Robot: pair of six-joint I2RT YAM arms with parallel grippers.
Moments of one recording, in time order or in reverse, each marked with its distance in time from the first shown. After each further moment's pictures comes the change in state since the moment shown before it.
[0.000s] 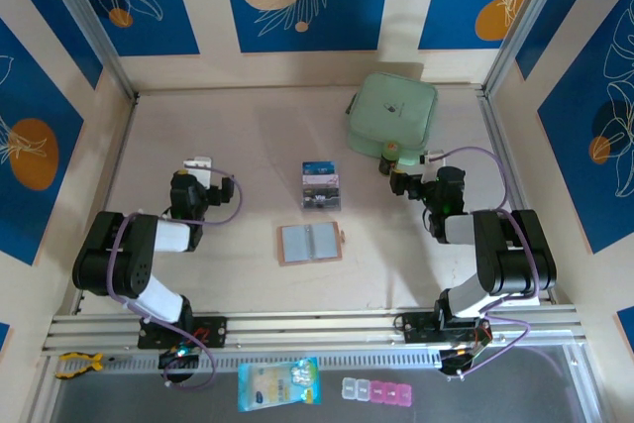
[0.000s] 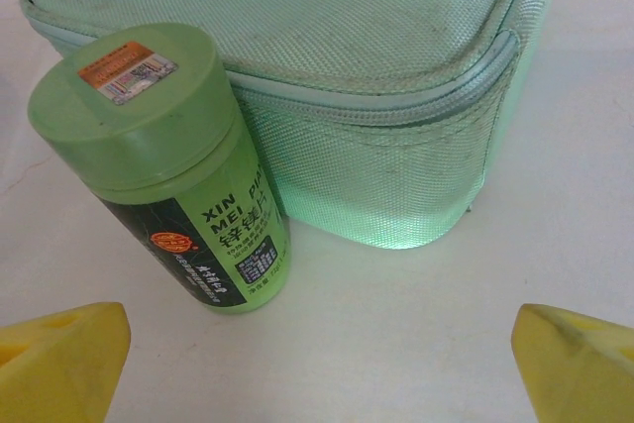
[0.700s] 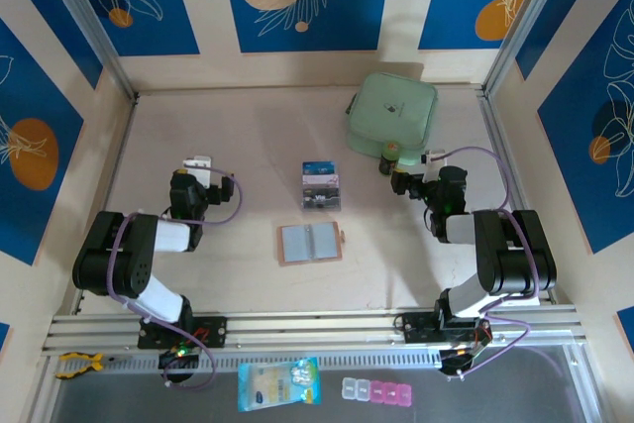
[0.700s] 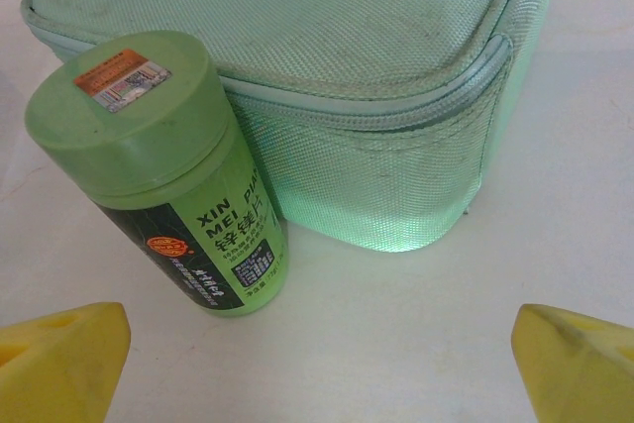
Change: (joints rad) left arm 0.000 0.001 0.000 0.016 0.001 0.000; right arm -0.008 0.000 0.004 -0.002 -0.013 0.002
